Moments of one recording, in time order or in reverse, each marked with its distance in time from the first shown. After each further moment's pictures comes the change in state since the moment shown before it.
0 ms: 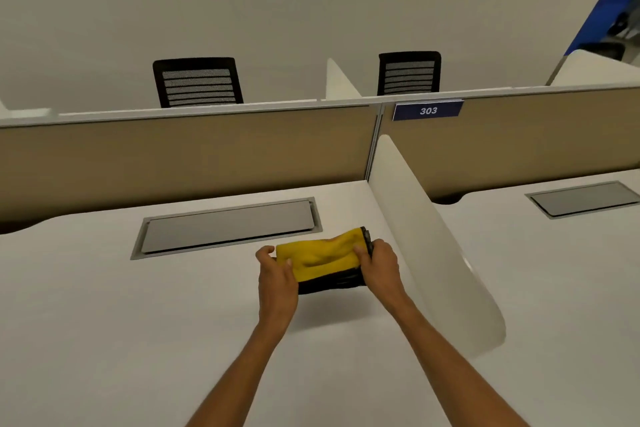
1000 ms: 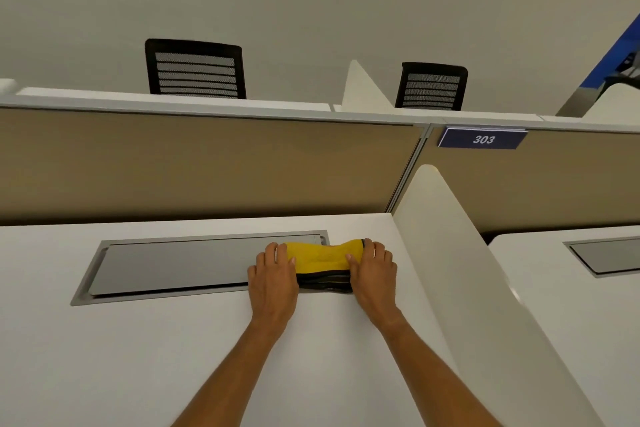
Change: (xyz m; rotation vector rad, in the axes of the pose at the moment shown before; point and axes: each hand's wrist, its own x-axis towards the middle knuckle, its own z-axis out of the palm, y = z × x) left_hand 0.197 -0.065 0.061 0.654 0.041 0.283; right_hand 0.175 -0.004 0.104 -0.547 0.171 -0.198
